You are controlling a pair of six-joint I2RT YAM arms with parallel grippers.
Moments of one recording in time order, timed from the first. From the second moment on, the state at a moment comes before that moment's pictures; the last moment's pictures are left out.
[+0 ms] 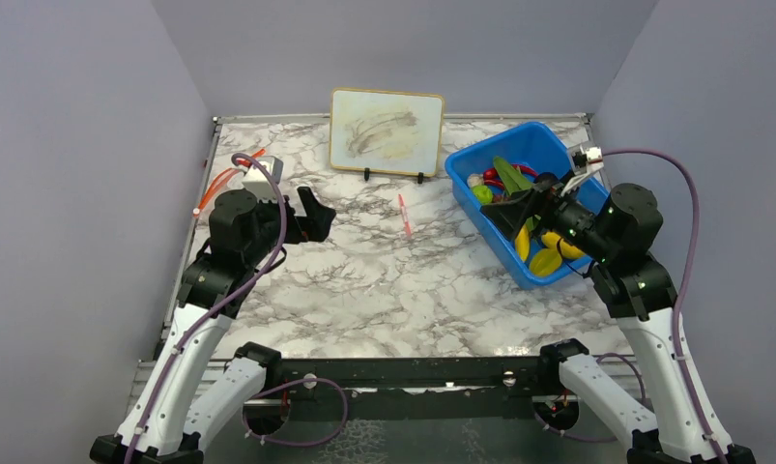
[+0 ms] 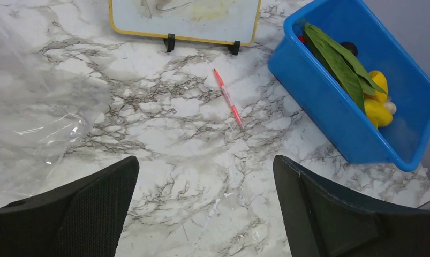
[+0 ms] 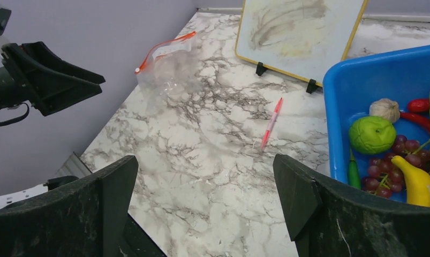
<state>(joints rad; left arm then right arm) -0.32 0.77 0.95 -0.51 0.12 -0.37 0.23 0.75 1.04 -0.41 -0.47 0.35</state>
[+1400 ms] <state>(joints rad) -0.05 1.42 1.01 -0.26 -0.37 -0.64 0.23 0.68 0.98 -0.31 -0.61 0.44</state>
